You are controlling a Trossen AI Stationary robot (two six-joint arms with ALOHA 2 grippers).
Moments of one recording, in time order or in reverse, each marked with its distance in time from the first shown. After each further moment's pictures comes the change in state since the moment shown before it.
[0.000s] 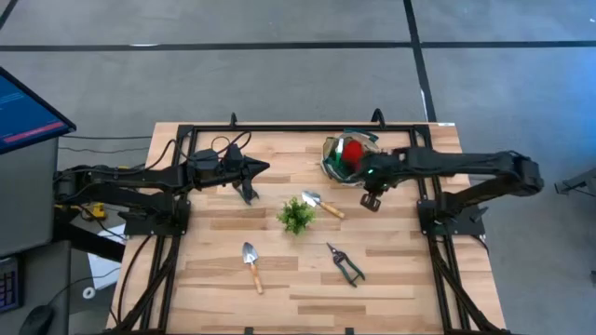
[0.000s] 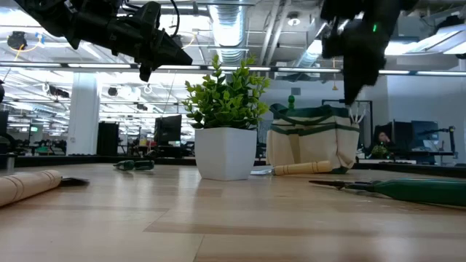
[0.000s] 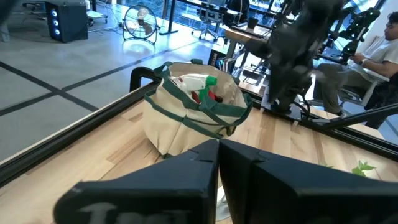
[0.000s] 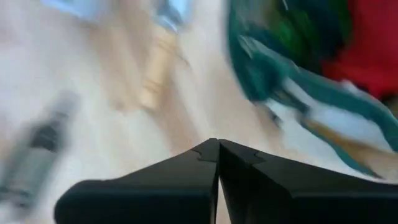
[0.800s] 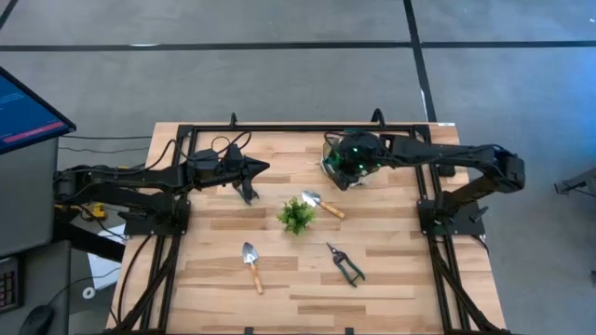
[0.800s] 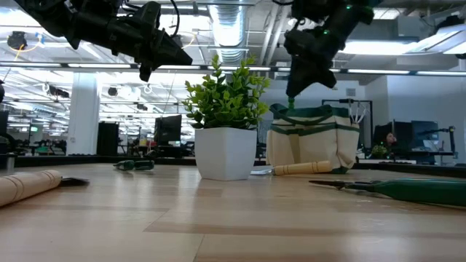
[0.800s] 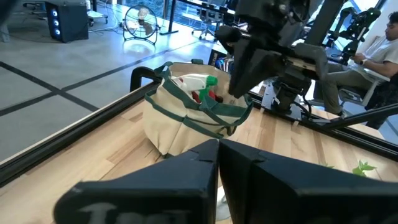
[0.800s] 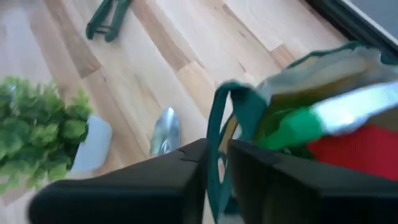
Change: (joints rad) left arm 0.000 0.000 0.000 0.000 0.000 0.000; right arm -0.120 0.186 0.121 0.340 0.008 0.076
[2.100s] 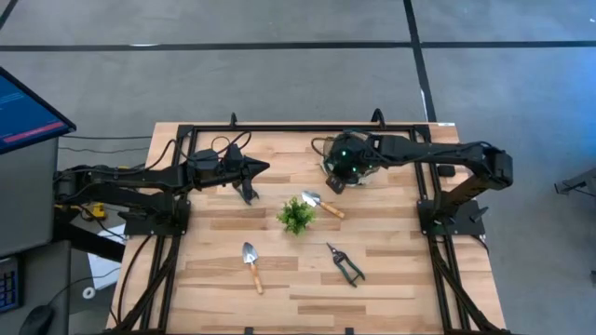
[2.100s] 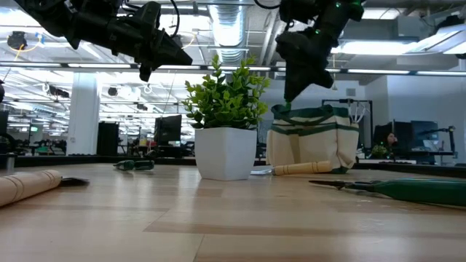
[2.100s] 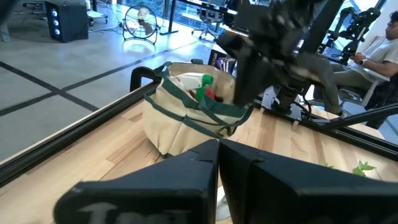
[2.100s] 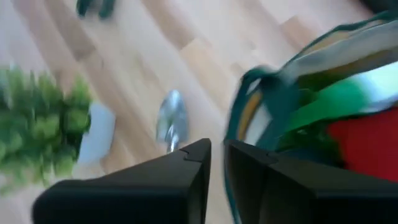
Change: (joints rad) left arm 0.000 0.000 0.000 0.000 0.000 0.000; right arm 0.027 0.094 0.108 -0.130 -0.001 0.061
